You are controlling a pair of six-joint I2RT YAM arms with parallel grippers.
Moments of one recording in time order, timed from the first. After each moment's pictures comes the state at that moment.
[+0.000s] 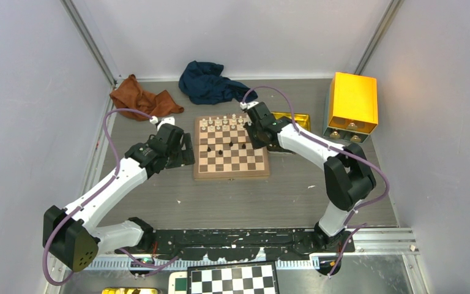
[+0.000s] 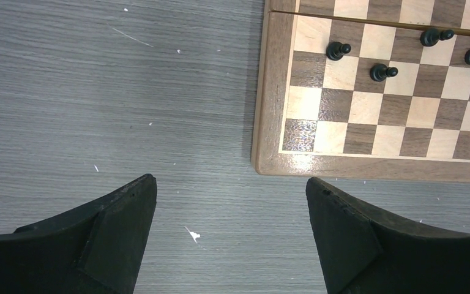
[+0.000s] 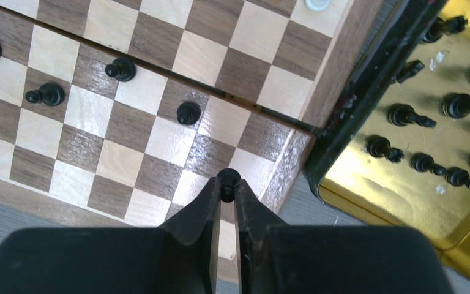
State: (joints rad) left arm -0.54 1.15 0.93 -0.72 -0.31 -0.60; right arm 0.60 1.72 1.26 -0.48 0.10 0.14
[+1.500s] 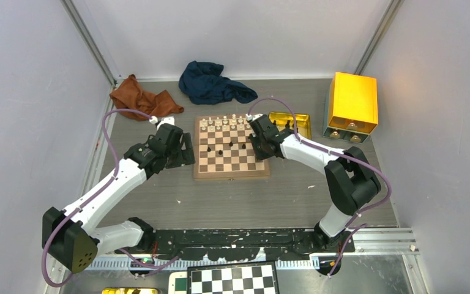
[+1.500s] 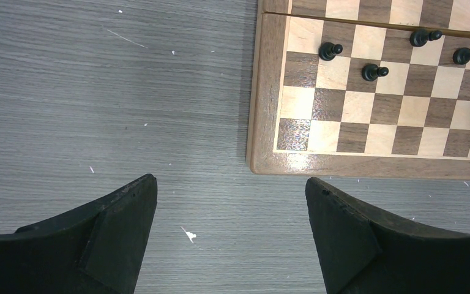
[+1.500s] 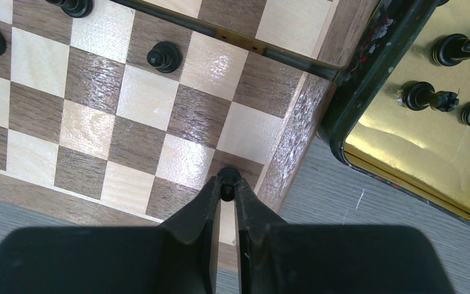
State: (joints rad) left arm -0.54 1.14 0.93 -0.71 -0.29 -0.60; right arm 0.61 1.66 1.06 -0.41 0.11 0.21
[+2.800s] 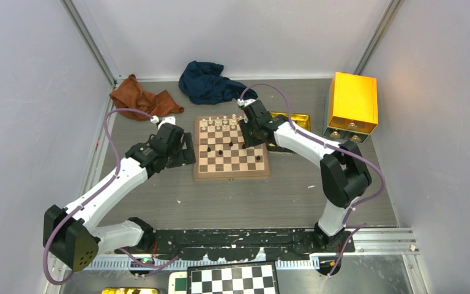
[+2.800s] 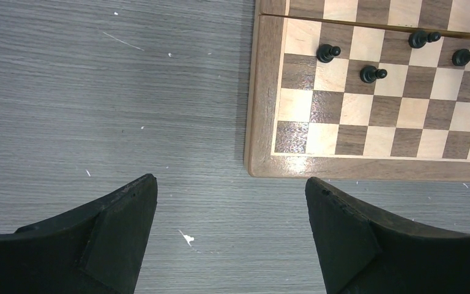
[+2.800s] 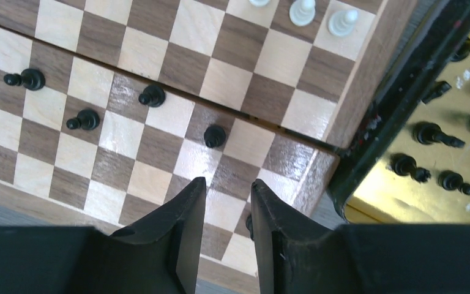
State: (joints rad) left arm -0.54 1.15 0.93 -0.70 -0.29 -0.60; right arm 0.61 1.72 1.28 -0.47 0.09 0.21
